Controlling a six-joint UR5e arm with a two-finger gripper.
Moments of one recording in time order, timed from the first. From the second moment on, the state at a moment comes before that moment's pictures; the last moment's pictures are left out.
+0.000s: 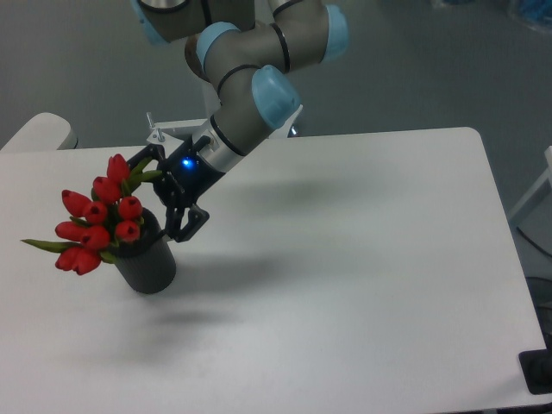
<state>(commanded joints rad) 2.40 -1.72 -1.98 -0.93 0.62 1.24</state>
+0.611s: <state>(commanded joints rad) 2.36 -1.72 -1.99 -0.92 0.58 1.25</state>
